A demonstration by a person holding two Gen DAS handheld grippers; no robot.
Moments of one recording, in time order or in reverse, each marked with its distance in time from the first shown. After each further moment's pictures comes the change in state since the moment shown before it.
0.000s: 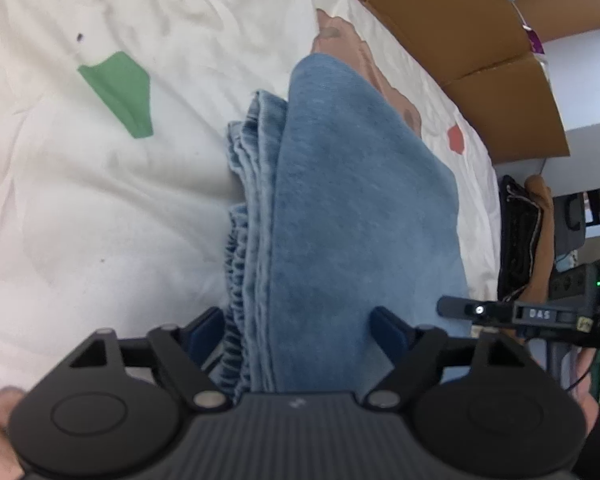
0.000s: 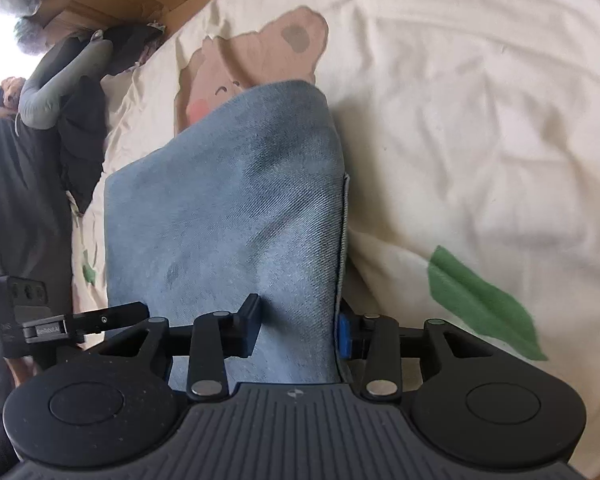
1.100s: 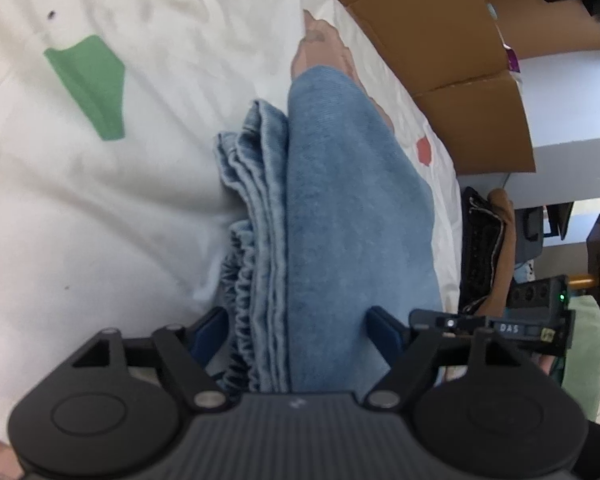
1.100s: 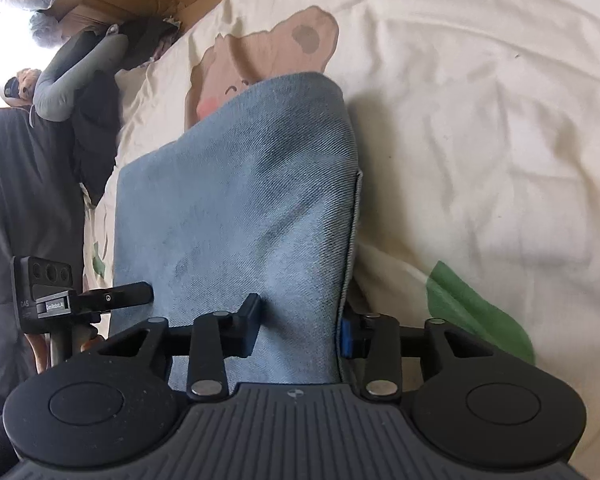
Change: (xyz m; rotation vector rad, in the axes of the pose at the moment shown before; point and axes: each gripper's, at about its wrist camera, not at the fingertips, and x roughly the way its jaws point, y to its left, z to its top) left arm 0.006 0.012 0.008 -0.021 -0.005 -0.152; right arm 0.000 -0.008 0.005 -0.049 0.007 0.041
